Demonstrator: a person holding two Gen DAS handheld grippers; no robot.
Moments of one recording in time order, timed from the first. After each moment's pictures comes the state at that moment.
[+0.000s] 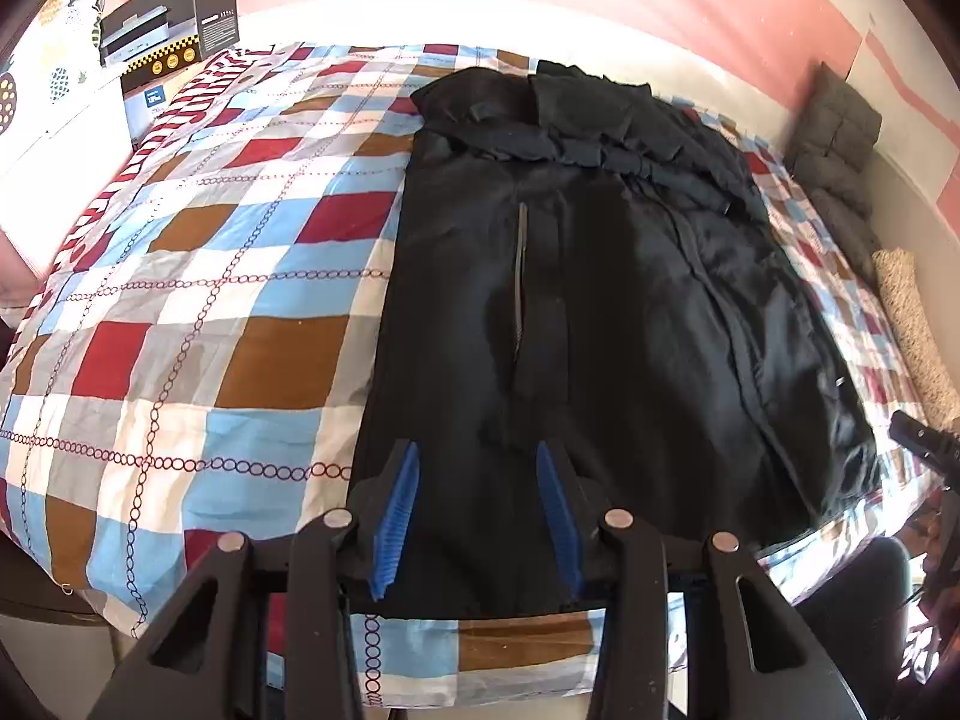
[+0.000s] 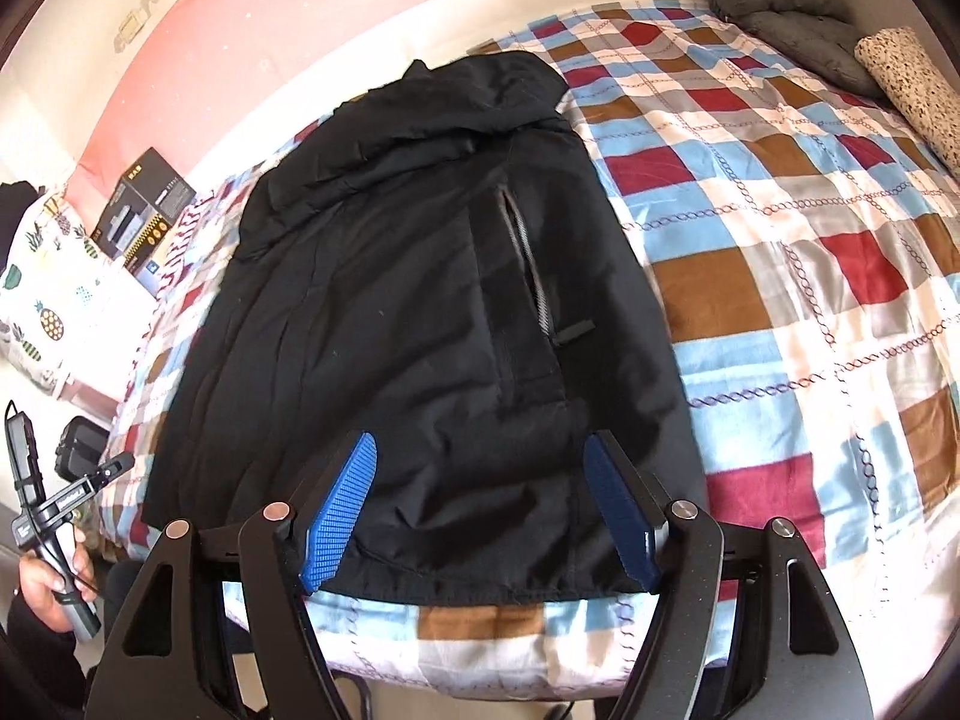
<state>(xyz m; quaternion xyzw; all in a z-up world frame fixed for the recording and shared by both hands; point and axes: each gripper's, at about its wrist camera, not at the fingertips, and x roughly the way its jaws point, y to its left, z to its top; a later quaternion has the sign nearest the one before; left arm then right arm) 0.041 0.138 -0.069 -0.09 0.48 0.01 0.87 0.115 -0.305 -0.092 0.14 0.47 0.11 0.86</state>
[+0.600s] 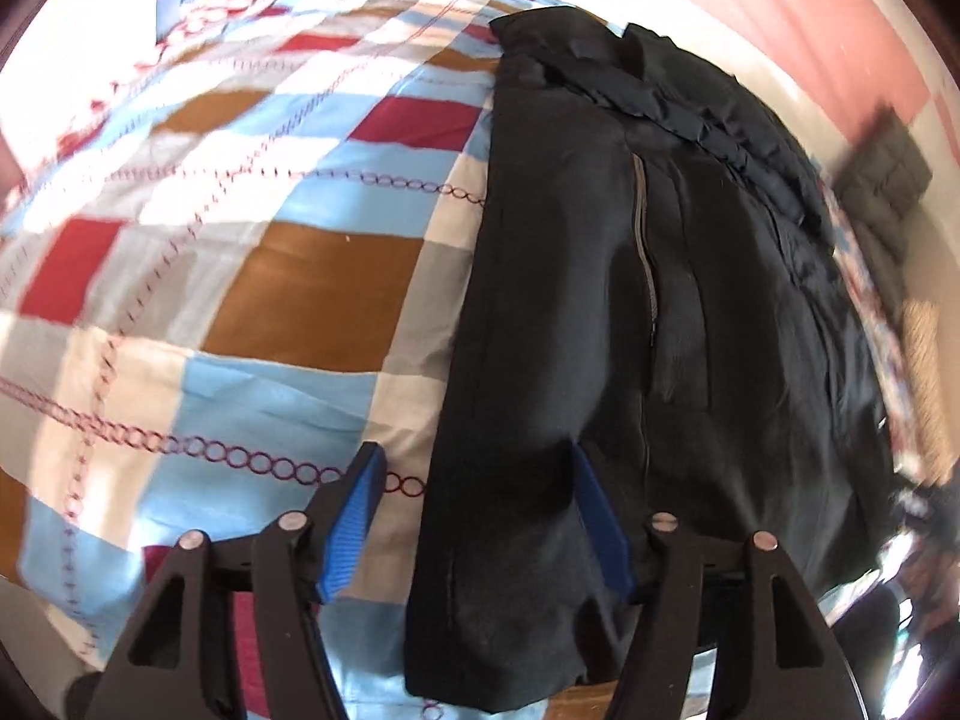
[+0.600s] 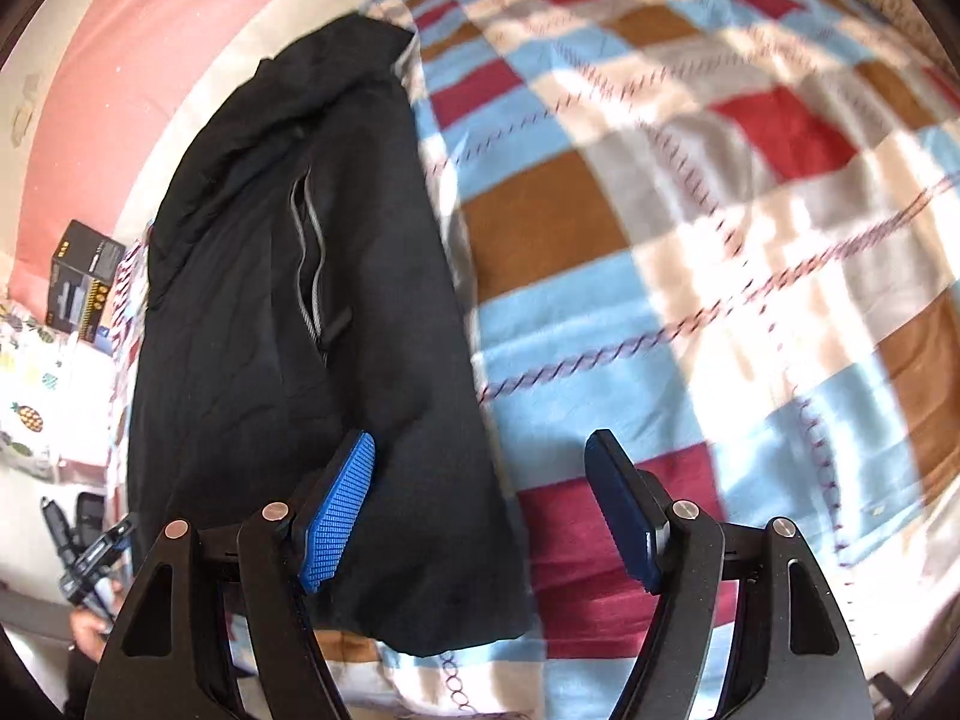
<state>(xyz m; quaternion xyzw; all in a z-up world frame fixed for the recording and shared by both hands) 0.065 0.191 -0.137 -0.18 0.52 0.03 0.84 0.142 -0.392 -0.160 0.24 0.54 0.07 0.80</state>
